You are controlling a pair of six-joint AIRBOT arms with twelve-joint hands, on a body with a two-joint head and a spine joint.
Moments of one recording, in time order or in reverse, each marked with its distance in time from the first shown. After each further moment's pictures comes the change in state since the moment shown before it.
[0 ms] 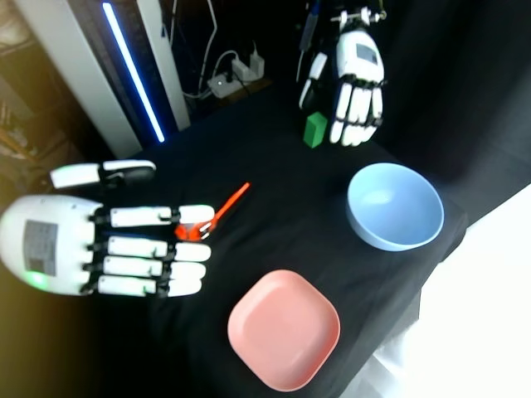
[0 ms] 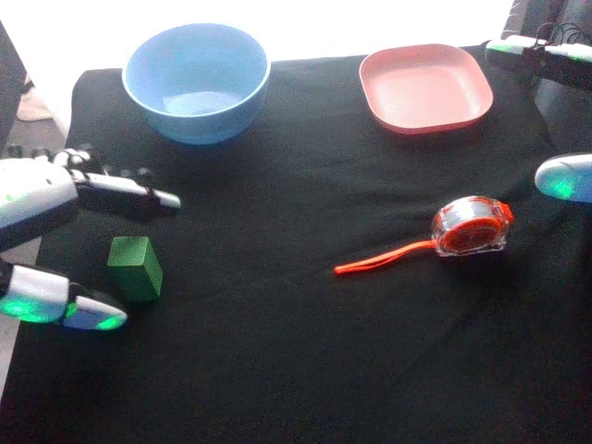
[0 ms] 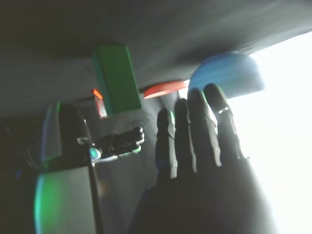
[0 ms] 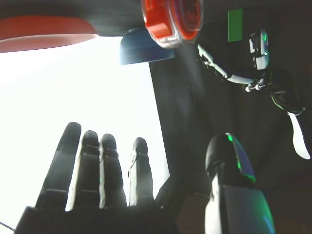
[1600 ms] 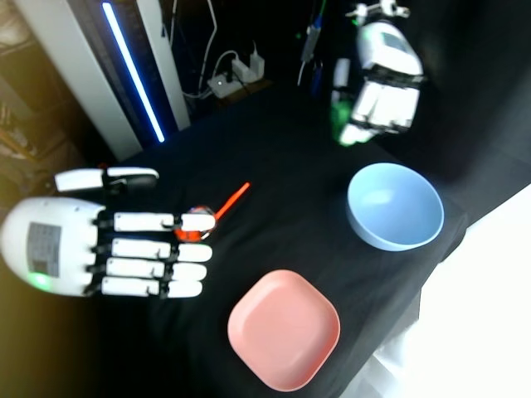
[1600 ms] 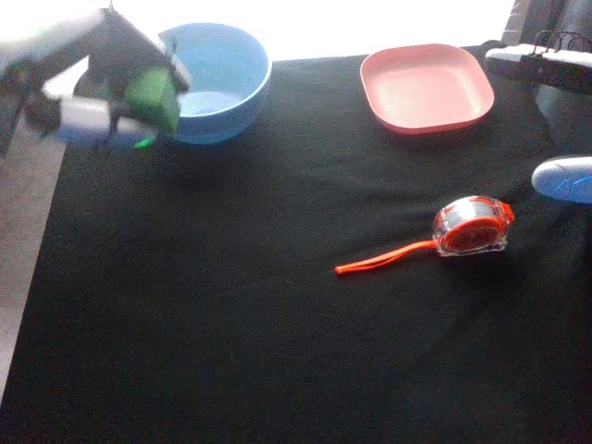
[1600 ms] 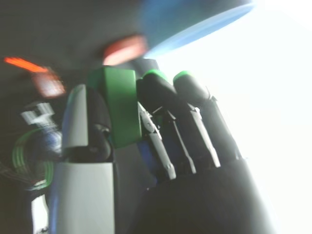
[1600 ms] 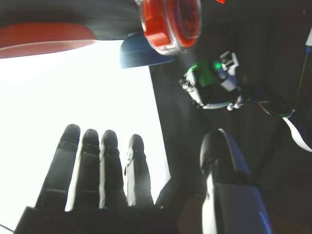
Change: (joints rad) left arm -0.399 -0.156 0.223 -0.062 0.111 0.112; right arm -0.006 -0.016 0.017 0.003 -0.002 0.001
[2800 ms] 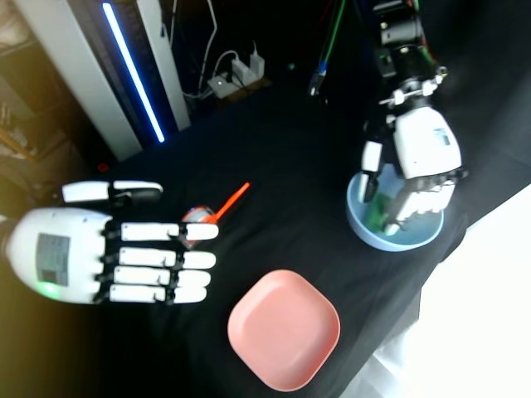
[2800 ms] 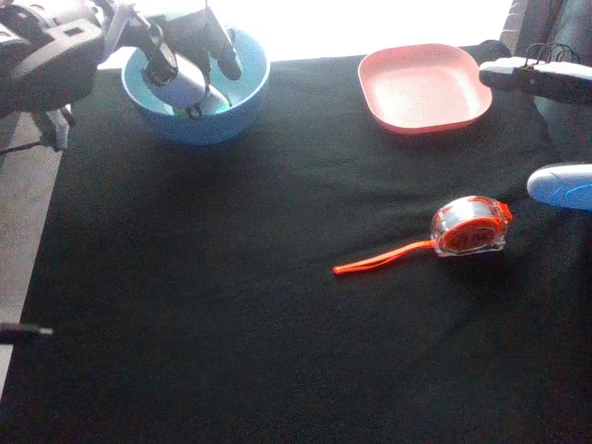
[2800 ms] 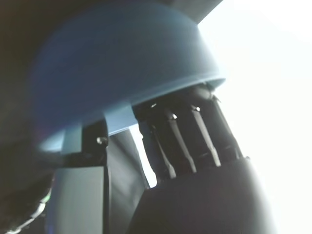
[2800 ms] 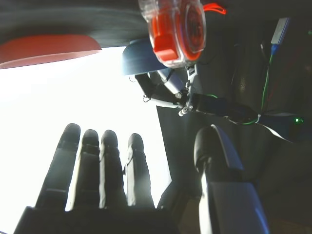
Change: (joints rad) left arm -0.210 -0.346 0.355 0.036 0.524 0.094; right arm -0.005 -0.034 0.049 -0.031 -0.001 0.042
